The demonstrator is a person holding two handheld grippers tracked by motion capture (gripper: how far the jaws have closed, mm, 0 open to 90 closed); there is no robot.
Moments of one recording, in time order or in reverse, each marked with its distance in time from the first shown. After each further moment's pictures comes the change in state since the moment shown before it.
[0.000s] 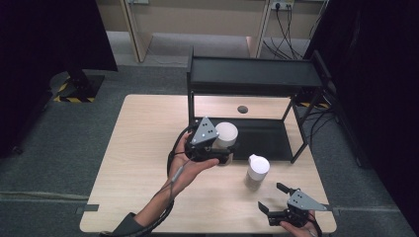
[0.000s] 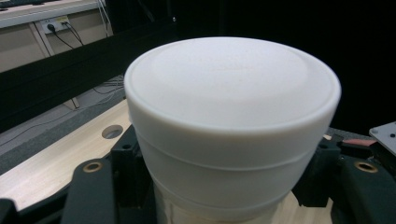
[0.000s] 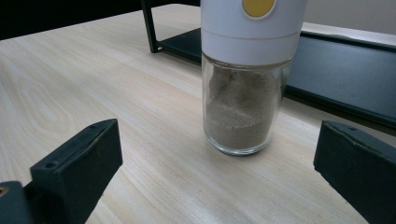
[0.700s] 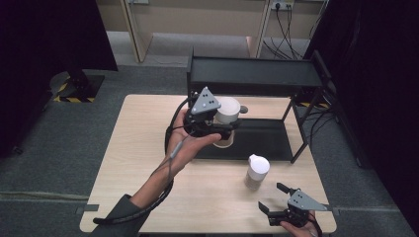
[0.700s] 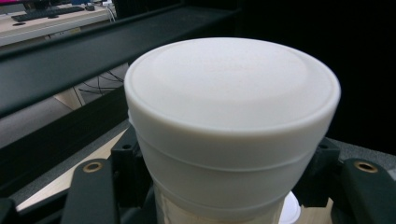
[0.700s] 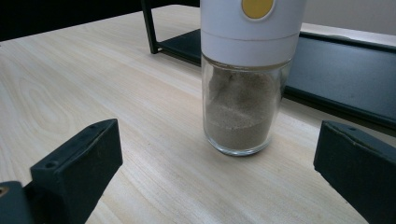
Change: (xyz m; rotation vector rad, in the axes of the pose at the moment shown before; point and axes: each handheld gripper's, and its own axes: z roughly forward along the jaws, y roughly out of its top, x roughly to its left) left arm 0.014 0.066 -0.013 -0.018 0.023 -0.009; right arm 0.000 0.000 -0.001 -0.001 0.001 0.002
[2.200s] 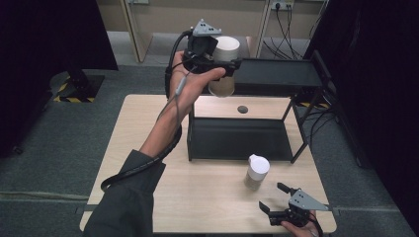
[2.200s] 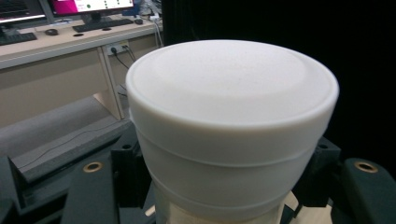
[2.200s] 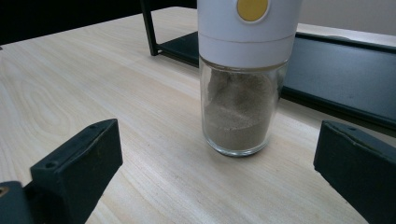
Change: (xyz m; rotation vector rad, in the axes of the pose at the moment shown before) left arm 0.038 0.104 0.012 -0.006 0.157 -0.085; right arm -0.003 -0.001 -0.001 -0.008 0.004 0.006
